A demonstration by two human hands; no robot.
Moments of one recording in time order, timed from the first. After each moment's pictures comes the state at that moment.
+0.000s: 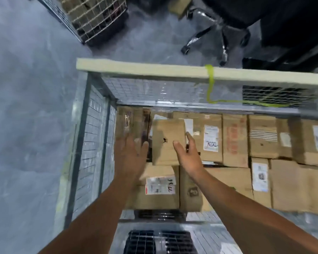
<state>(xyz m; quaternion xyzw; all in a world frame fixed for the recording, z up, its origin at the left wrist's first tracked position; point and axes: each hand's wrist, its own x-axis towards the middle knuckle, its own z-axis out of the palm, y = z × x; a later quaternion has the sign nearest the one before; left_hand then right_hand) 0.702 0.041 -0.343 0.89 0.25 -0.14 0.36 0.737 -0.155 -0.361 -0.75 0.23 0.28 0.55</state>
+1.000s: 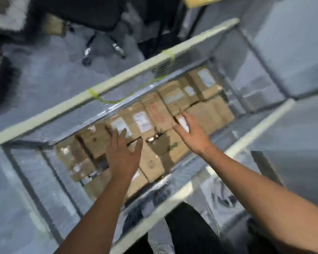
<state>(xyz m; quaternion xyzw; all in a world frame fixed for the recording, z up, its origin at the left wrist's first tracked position) 0.708 -0.100 -0.193 0.92 -0.01 -0.22 0.31 0.667 -0.333 -0.145 -0.87 0.28 0.13 0.38</state>
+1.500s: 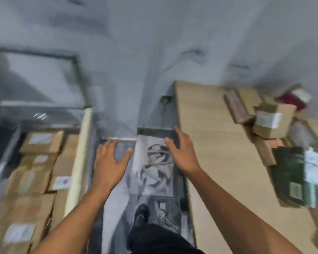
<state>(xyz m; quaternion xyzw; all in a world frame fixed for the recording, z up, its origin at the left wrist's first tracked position) 0.418 -0.452 0.045 0.73 -0.53 -0.31 0.29 0.181 -0.503 0.076 -0.61 0.69 -0.23 0.32</state>
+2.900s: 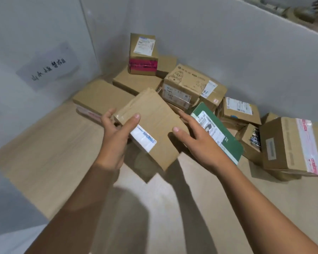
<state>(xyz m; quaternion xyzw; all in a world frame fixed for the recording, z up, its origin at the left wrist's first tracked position) -0.149 -0.720 0.087 0.33 -0.50 -0.76 0.25 -0.272 -0.523 0.138 -0.28 0.80 -0.46 0.28</state>
